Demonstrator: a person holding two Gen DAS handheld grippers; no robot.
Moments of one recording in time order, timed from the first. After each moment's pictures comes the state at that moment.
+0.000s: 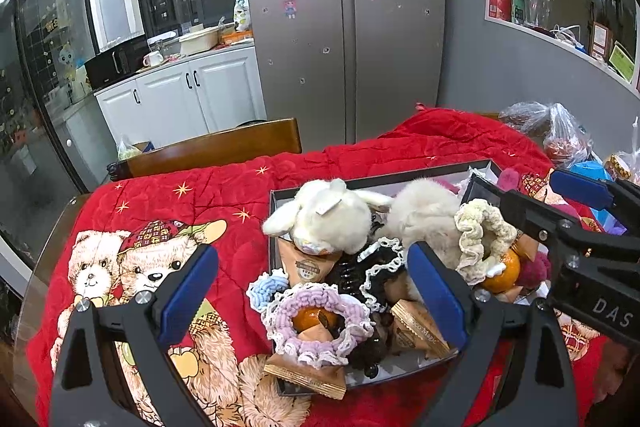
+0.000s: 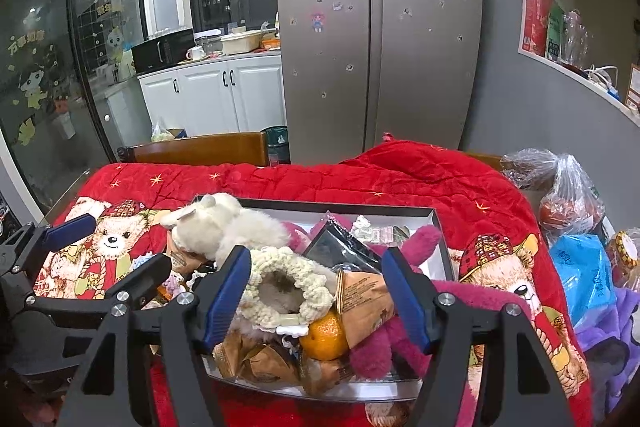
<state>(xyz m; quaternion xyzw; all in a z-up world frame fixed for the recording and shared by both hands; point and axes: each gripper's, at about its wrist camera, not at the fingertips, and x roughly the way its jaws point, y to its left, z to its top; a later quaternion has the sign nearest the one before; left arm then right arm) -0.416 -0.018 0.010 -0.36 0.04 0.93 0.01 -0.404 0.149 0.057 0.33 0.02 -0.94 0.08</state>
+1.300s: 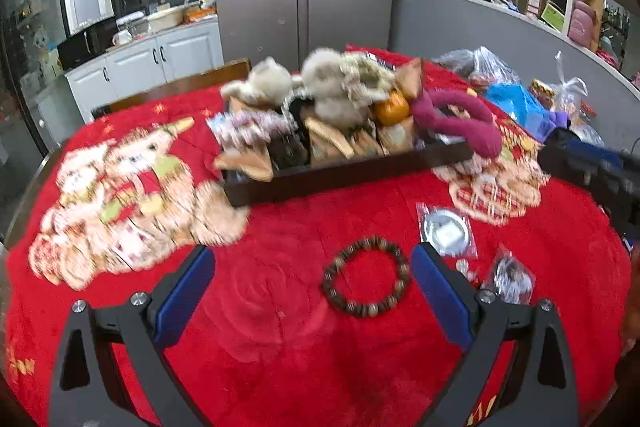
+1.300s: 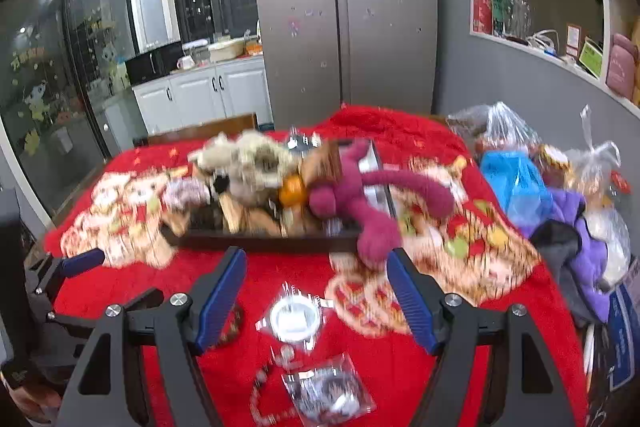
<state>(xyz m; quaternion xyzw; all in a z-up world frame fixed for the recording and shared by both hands) -0.243 0.004 -0.031 -0.39 0.02 0.92 0.09 -0.232 0.204 0.056 0.34 -0.01 -0.94 0.05</state>
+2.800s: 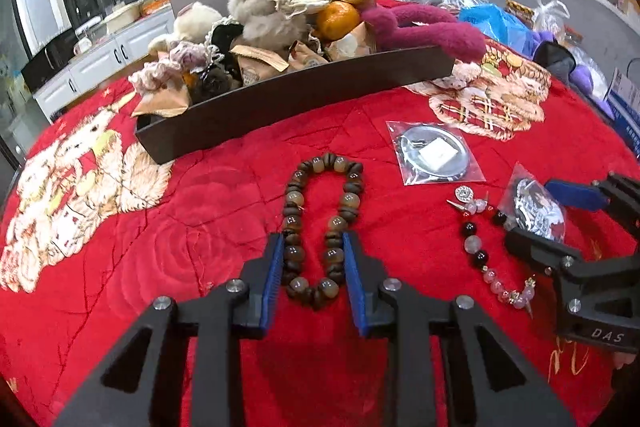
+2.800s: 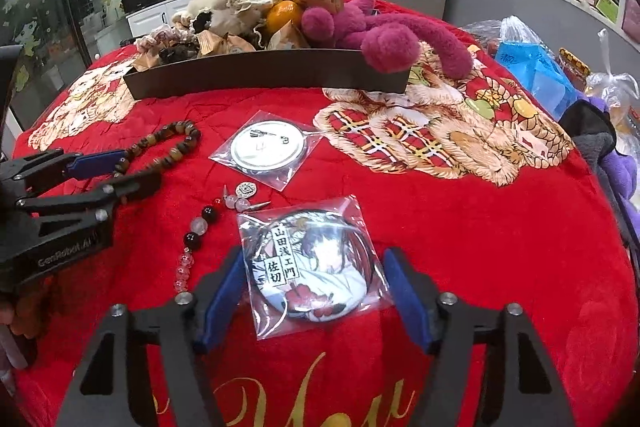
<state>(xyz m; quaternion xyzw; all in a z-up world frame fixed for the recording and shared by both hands) -0.249 0.048 -0.096 -0.43 0.10 0.89 0.13 -0.203 0.207 -0.067 0.44 0.03 -0.90 0.05</state>
